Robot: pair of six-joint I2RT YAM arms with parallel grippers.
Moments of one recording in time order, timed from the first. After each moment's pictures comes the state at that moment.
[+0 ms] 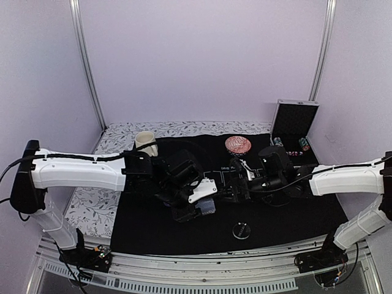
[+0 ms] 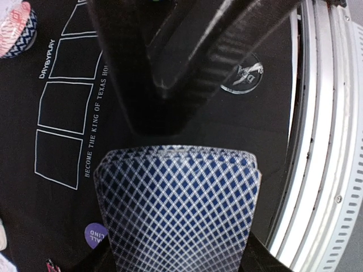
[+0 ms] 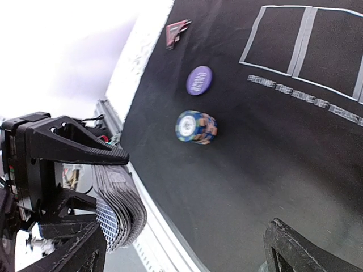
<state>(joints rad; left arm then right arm) -1.20 1.64 1.26 -0.64 -0.05 0.17 0.82 1.39 0.72 0.02 -0.53 0.68</state>
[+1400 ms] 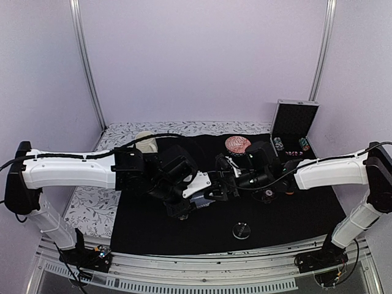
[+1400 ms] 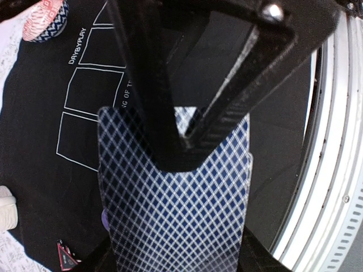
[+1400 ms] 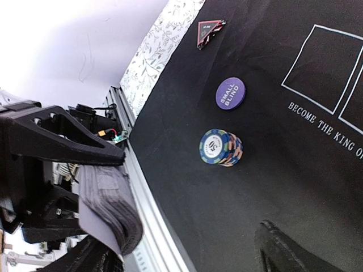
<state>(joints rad) -1.19 1.58 1.26 -0.69 -0.15 0.12 0.84 1.56 0.85 0.08 -0.60 0.58</state>
